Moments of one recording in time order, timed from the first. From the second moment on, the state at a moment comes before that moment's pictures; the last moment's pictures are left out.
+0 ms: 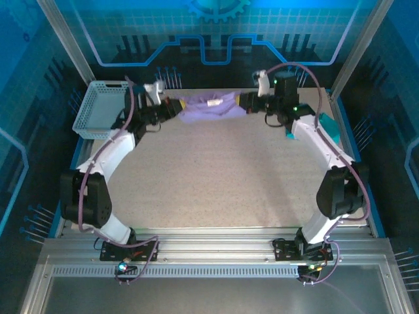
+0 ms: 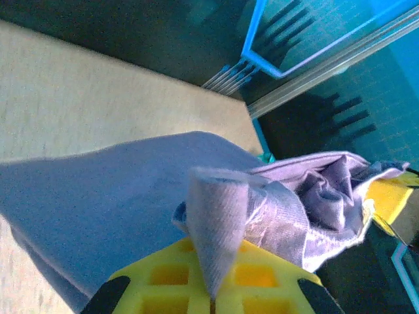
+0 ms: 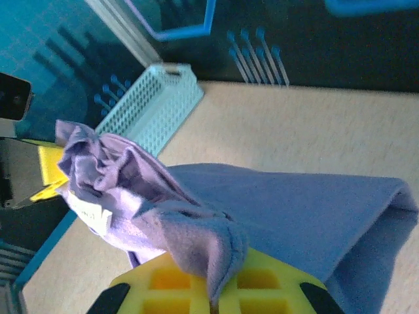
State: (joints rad) left arm -0.12 1.55 1.14 0.01 0.62 -0.67; right arm 0.26 1.64 1.42 -0.29 -0.58 0.28
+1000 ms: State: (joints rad) left arm -0.26 1.79 0.90 0.04 0.42 -0.64; right arm 0.33 1.95 1.32 -0.53 -0.28 0.23
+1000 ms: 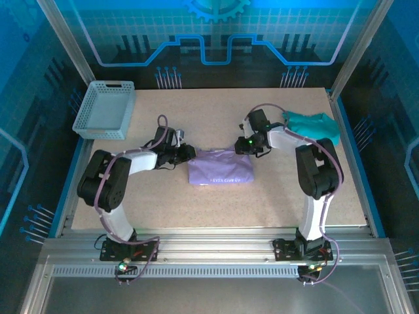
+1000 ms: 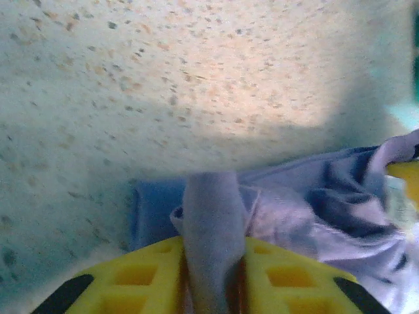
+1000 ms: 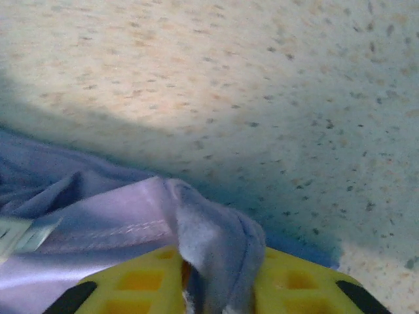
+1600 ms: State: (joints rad) left arm -0.26 1.59 0.80 -0.04 0.40 -0.67; right arm 0.23 1.68 1.11 -0.59 -0.39 0.23
